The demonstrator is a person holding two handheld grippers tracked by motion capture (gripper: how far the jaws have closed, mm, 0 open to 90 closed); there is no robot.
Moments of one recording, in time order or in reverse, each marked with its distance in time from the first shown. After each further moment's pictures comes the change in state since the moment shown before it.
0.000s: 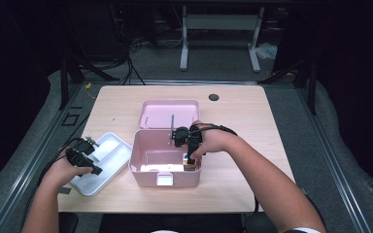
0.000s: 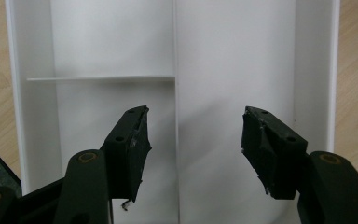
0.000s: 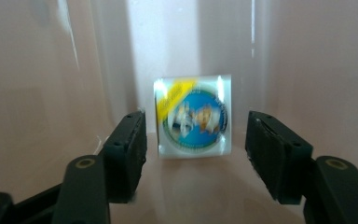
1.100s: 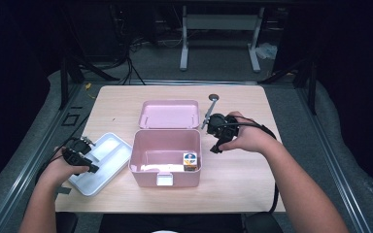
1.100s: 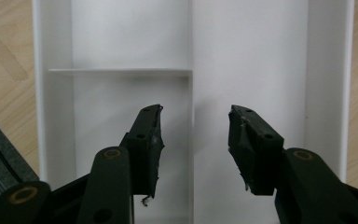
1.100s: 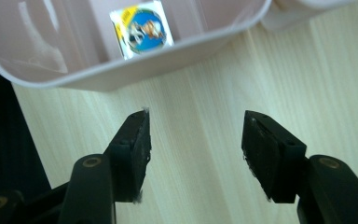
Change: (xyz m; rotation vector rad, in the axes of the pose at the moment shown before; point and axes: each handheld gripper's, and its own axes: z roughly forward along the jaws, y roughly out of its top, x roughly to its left) left arm 0.006 -0.006 -0.001 -0.025 0.005 -0.011; right arm 0.003 -0.093 -0.057 -0.172 -0.141 0.228
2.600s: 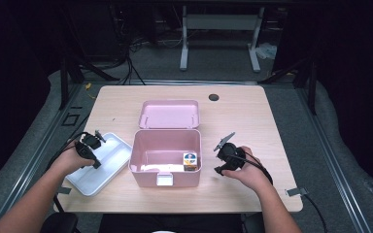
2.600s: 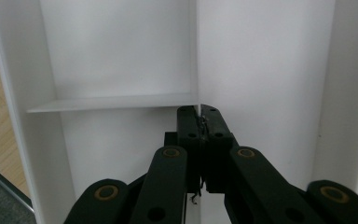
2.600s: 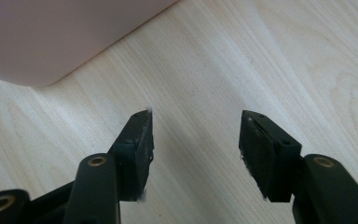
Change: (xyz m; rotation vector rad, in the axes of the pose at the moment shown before) left arm 0.006 0.036 0.018 0.186 -0.027 0.014; right arm 0.030 -0.072 0.095 -0.131 -0.061 0.331
